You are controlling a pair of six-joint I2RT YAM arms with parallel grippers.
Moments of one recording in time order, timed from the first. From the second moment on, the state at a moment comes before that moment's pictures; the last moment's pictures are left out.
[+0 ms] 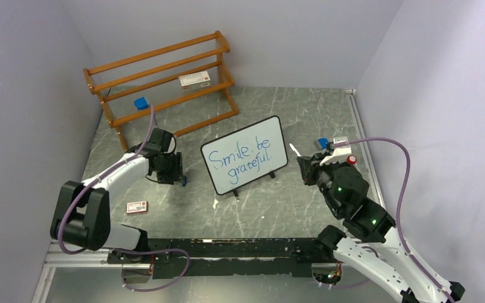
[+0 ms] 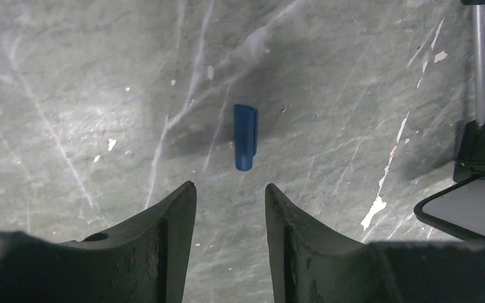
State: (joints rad) left arm -0.28 1.37 0.77 -0.57 0.10 -0.38; right arm 0.75 0.46 0.74 -0.46 0.43 0.25
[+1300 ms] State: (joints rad) left arm -0.38 1.50 0.80 -0.50 0.02 -0.41; right arm 0.75 0.54 0.74 -0.41 0.29 0.23
